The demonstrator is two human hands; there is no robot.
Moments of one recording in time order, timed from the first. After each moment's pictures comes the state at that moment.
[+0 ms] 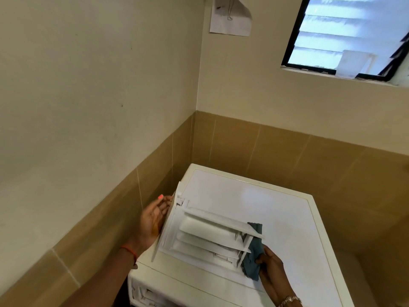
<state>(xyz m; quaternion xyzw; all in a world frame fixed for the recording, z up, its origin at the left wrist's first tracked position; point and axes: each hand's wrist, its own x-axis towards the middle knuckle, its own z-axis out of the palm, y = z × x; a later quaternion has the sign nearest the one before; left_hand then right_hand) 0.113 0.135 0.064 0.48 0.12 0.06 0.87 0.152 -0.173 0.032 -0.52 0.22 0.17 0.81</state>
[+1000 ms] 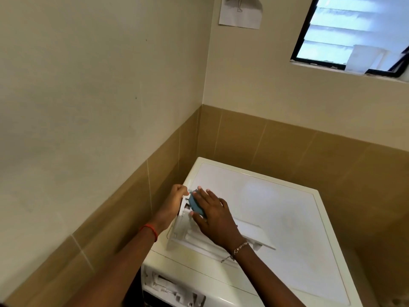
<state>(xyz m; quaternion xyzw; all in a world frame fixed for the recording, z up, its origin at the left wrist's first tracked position) 0.128 0.122 0.091 0.68 0.23 0.04 0.69 0.138 -0.030 0.097 -0.90 -0.39 -0.02 0.19</state>
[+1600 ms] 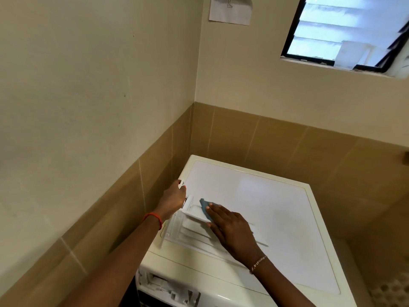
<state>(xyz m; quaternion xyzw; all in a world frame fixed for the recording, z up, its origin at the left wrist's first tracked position) 0.144 0.105 0.104 0.80 0.25 0.00 0.54 0.135 -0.092 0.076 -0.91 -0.39 -0.11 0.11</state>
